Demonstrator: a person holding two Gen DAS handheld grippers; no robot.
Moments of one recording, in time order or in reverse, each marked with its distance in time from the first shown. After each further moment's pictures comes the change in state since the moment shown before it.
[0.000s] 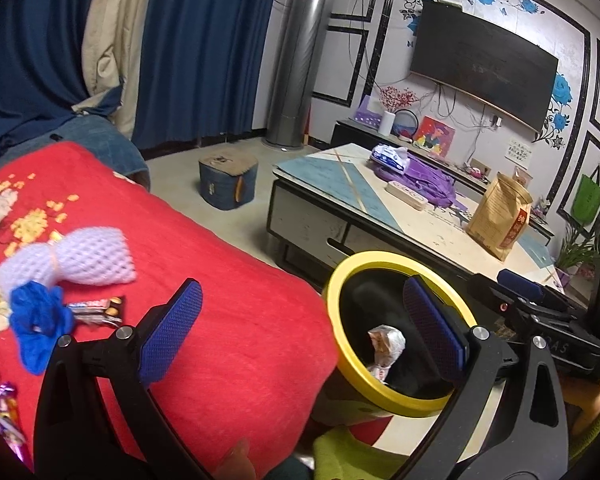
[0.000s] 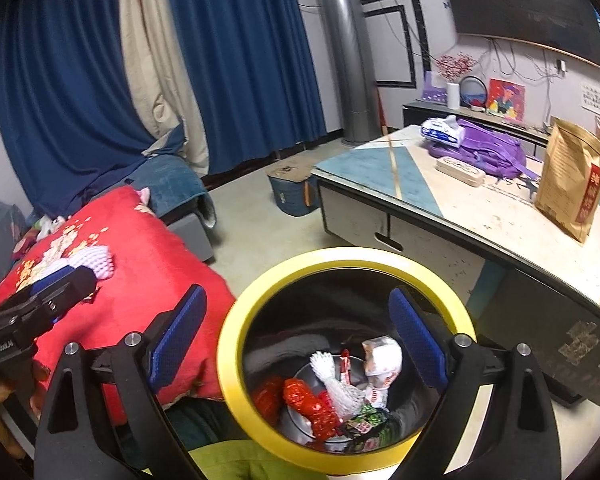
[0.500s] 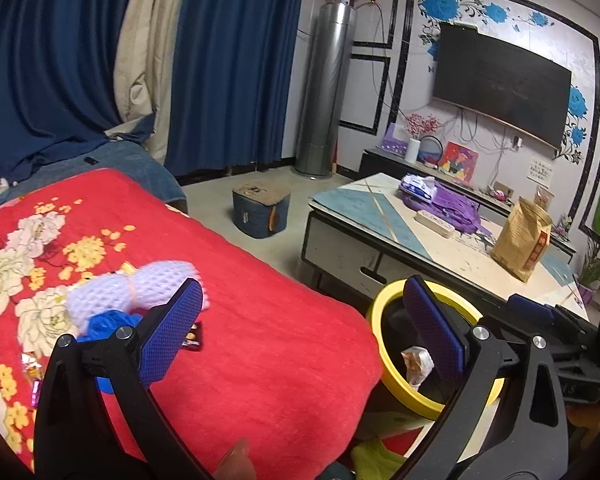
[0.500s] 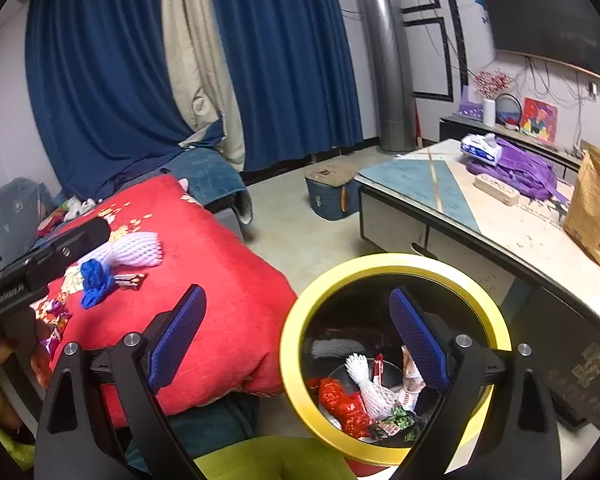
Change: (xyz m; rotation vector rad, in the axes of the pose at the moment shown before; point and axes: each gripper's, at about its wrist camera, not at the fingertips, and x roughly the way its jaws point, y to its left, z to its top) left arm -0.045 0.031 0.012 -0.007 -0.103 0.103; right arm -0.012 0.053 -0.002 -0.092 -0.013 0.098
